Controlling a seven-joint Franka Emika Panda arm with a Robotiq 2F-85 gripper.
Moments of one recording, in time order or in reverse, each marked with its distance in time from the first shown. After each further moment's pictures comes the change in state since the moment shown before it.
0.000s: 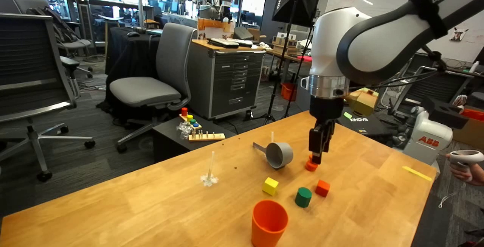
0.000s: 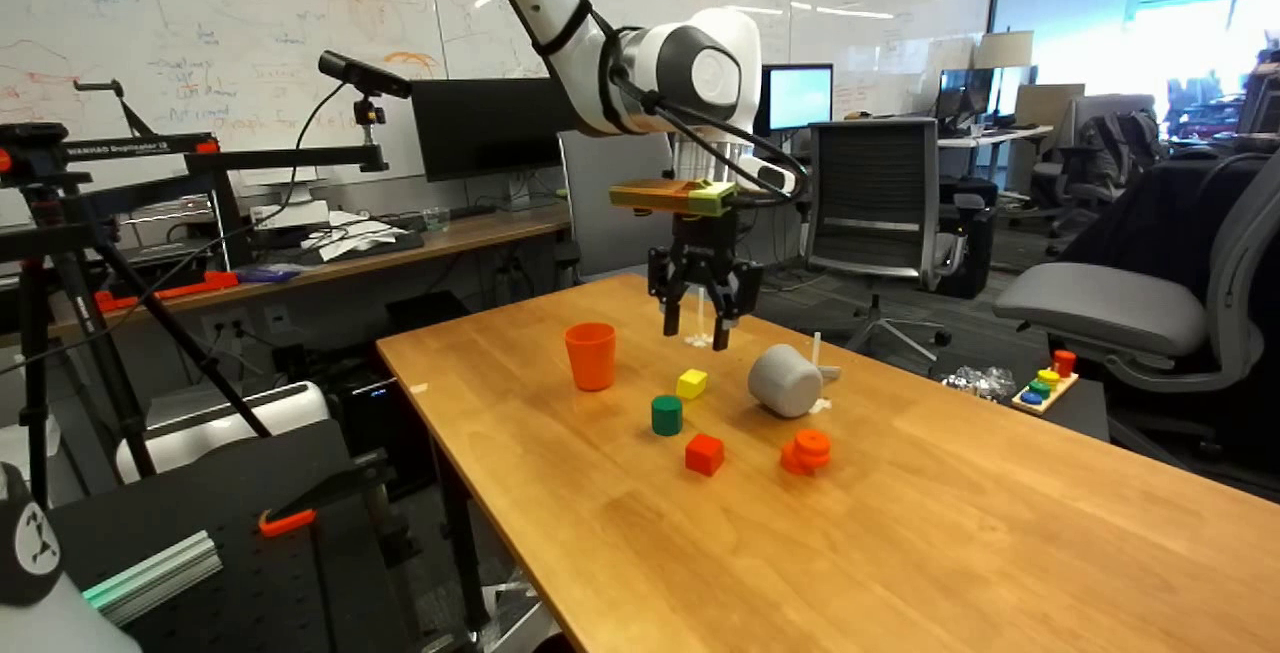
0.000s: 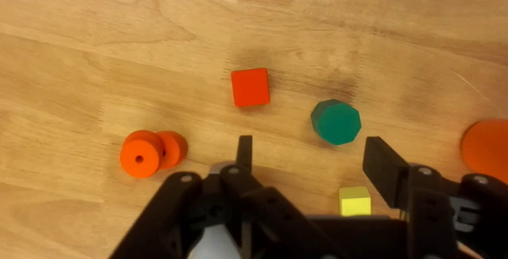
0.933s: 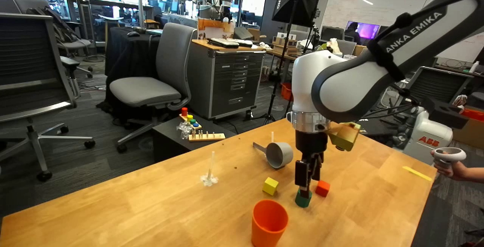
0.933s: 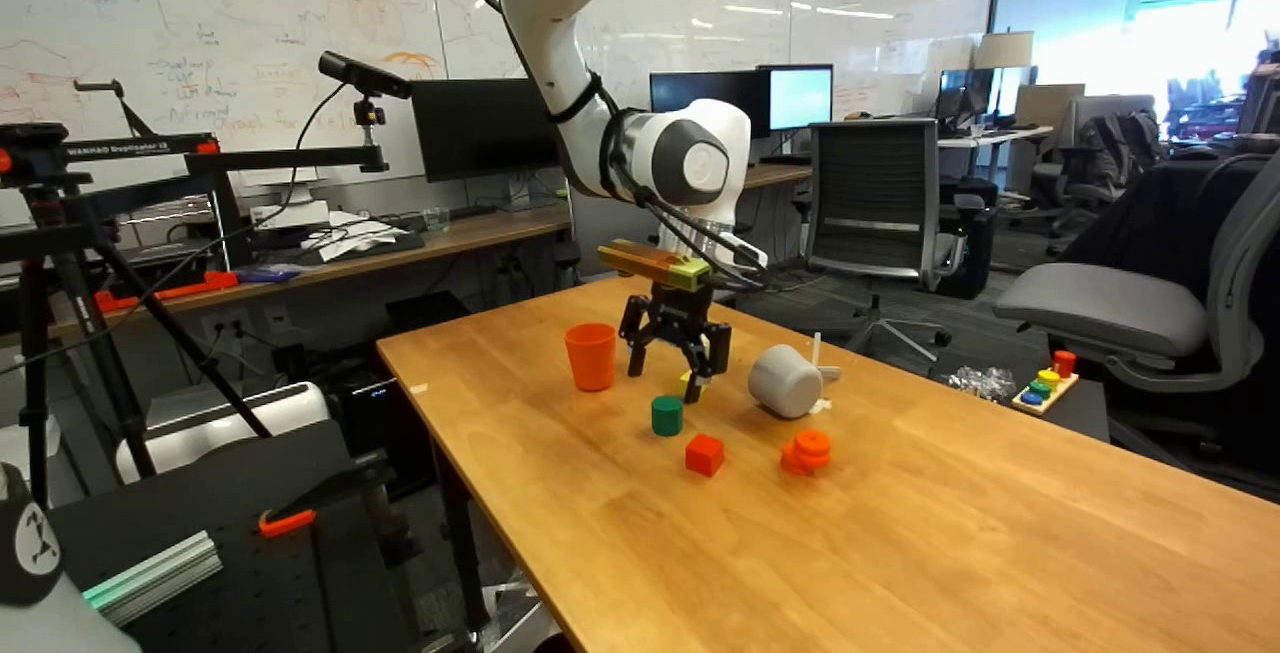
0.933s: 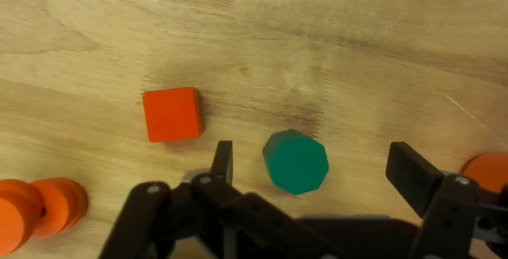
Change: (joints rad) arm 0.009 0.194 0.042 0.094 0.052 -0.002 0.000
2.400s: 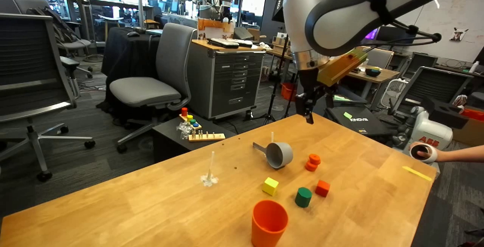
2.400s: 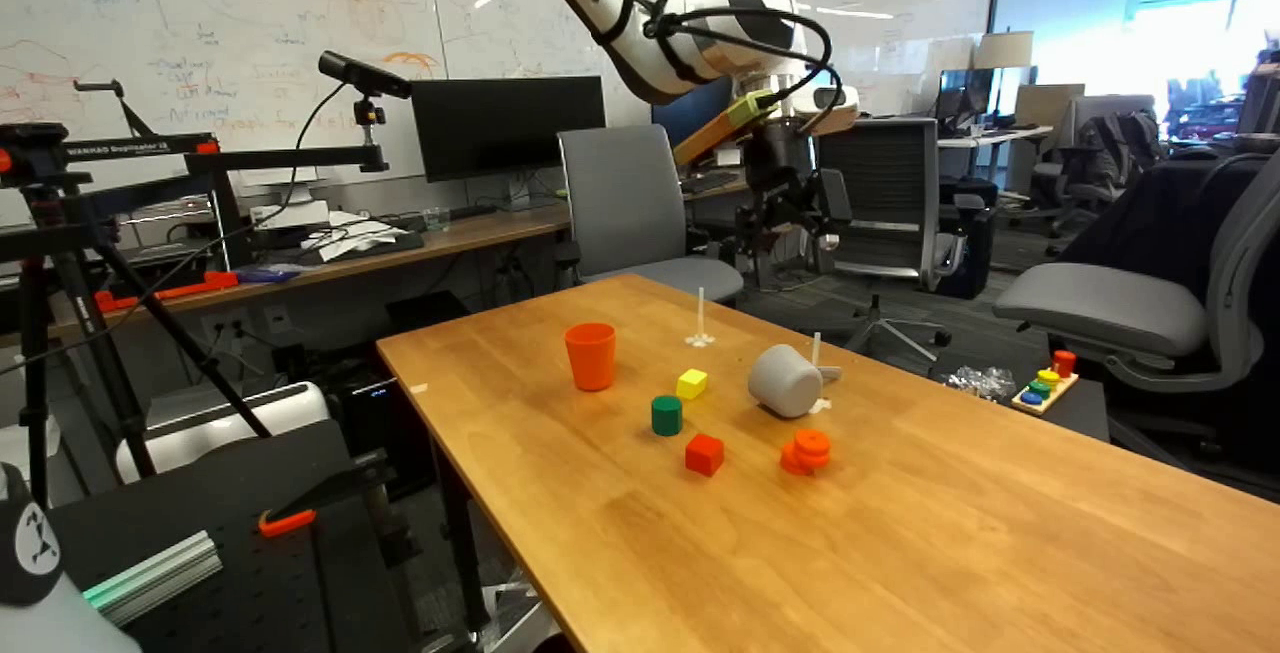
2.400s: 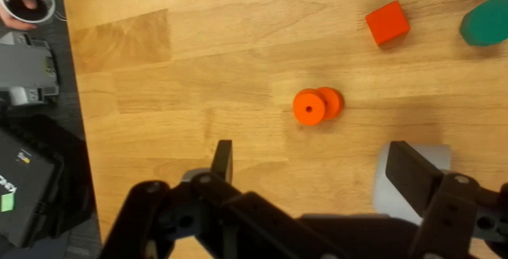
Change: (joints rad) arm 0.099 -0.050 -0.185 0.322 -0.313 -0.383 0.435
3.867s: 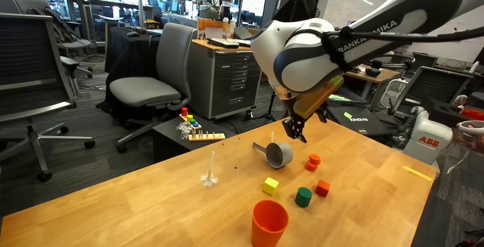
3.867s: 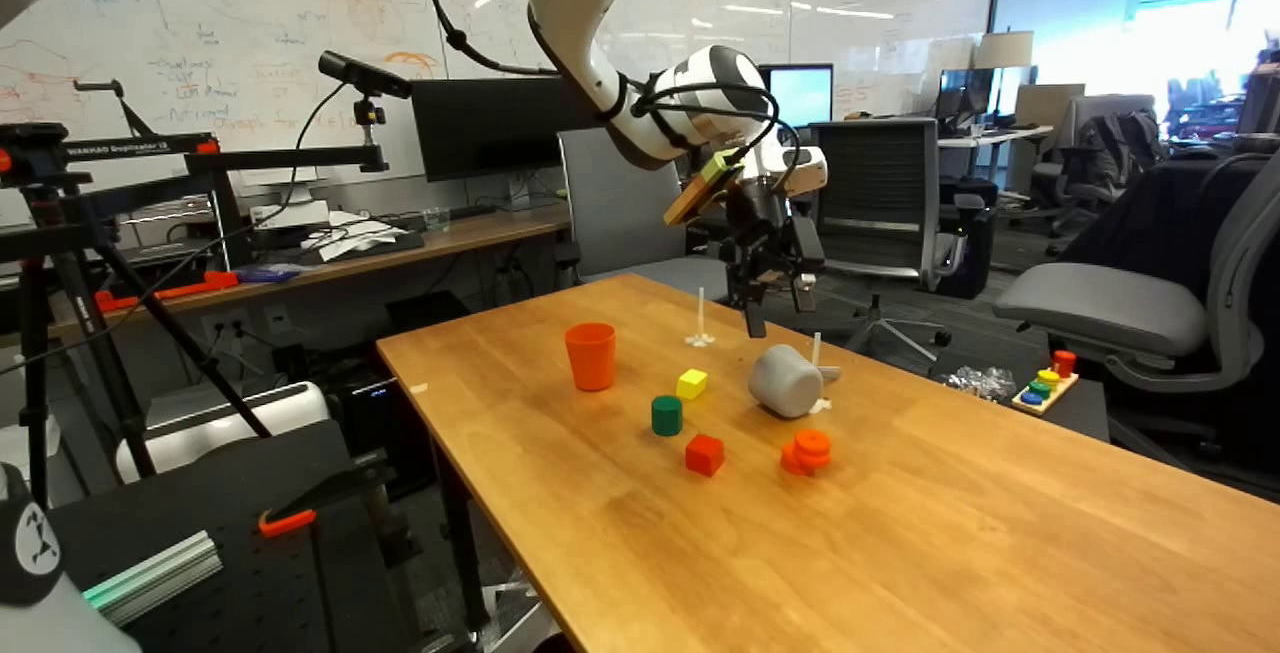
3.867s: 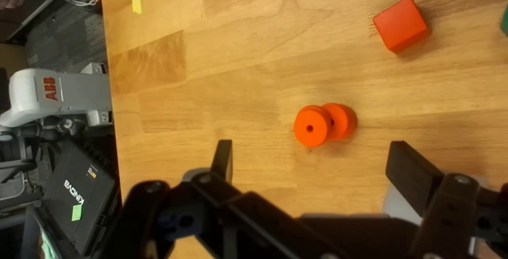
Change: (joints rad) arm 0.088 0.227 -0.025 0.207 -0.084 -0.162 0.151
